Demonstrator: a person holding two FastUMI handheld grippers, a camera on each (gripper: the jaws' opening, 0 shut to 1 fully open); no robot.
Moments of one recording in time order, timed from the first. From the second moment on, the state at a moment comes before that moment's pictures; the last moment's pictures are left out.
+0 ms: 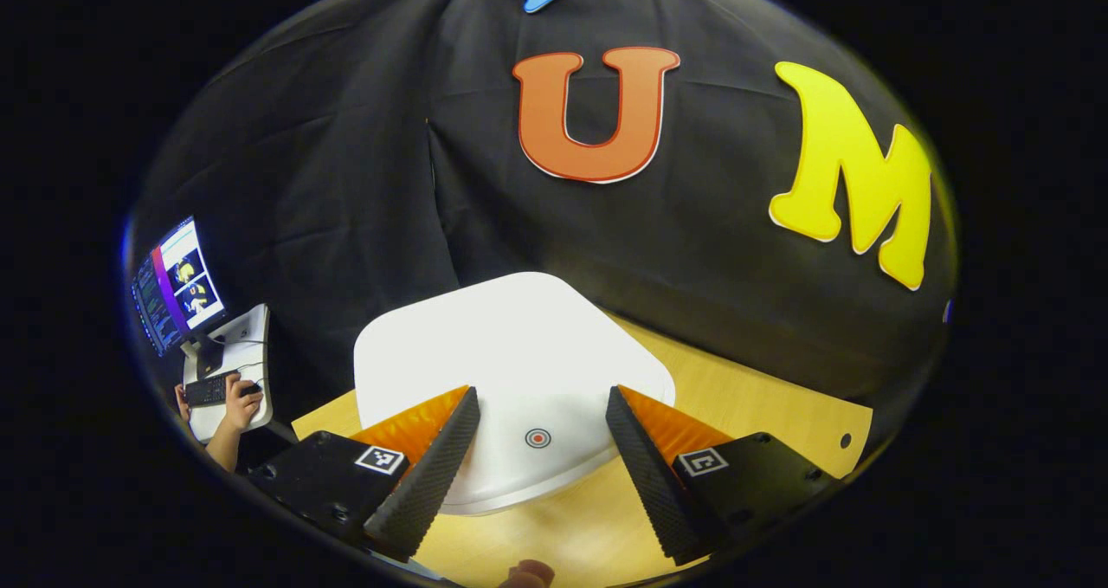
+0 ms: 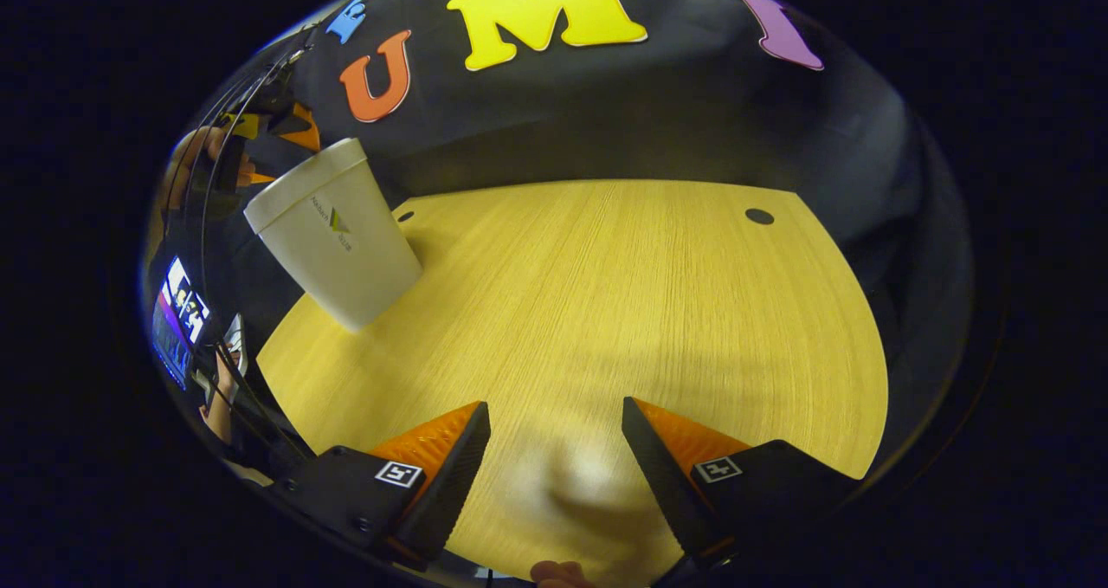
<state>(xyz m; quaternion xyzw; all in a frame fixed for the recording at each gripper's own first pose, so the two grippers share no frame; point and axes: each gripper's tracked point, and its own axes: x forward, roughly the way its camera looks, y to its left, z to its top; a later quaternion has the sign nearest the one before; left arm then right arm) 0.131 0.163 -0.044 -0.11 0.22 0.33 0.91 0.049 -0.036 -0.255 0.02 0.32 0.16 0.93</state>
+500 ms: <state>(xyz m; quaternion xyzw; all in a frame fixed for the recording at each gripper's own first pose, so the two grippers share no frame) 0.127 0.124 0.006 -0.06 0.16 0.21 0.96 0.071 -0.023 -0.106 0.07 0.19 0.08 0.98</state>
